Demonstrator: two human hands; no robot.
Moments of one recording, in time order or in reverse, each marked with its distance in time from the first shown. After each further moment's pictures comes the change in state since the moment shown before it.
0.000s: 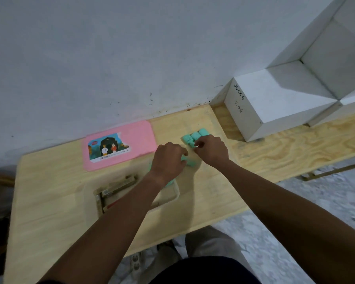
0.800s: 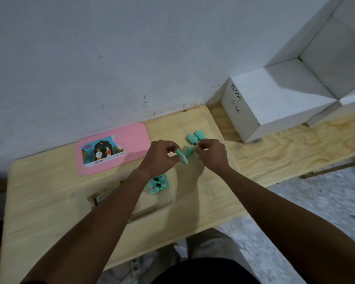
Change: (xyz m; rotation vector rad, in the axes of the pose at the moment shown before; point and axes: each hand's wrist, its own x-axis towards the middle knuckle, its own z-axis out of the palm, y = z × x) left_hand 0.031 -0.020 0.000 -0.644 -0.048 -0.115; right_hand 0.013 0.027 0.006 0.348 0.070 0.104
